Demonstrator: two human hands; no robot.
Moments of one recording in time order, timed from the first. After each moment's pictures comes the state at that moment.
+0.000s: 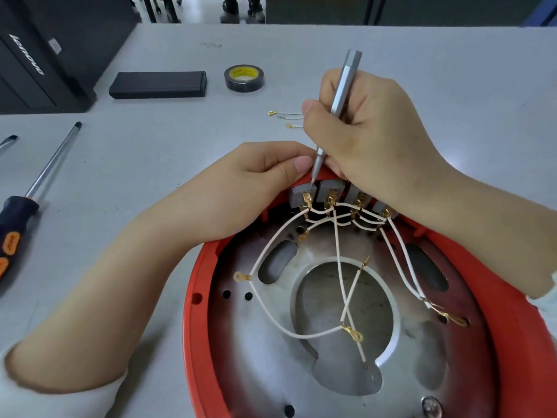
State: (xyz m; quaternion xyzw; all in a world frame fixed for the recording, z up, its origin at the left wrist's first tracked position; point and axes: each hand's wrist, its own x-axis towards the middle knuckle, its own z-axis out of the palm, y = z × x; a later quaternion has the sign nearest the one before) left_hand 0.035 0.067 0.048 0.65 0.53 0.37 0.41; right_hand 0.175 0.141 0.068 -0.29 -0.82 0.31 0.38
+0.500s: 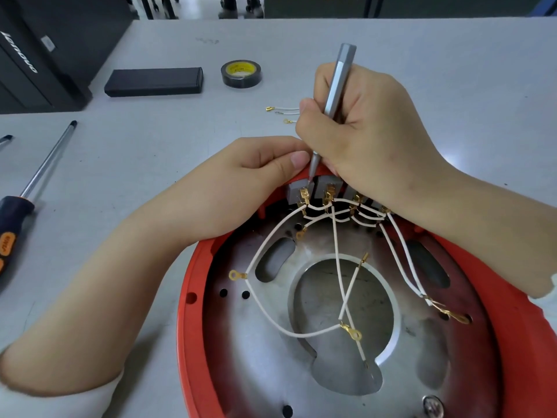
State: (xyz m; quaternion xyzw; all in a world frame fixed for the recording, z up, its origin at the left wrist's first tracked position) left_hand 0.033 0.067 0.047 0.65 0.53 0.37 0.40; right_hand 0.175 0.138 0.067 -0.26 -0.84 0.27 0.40
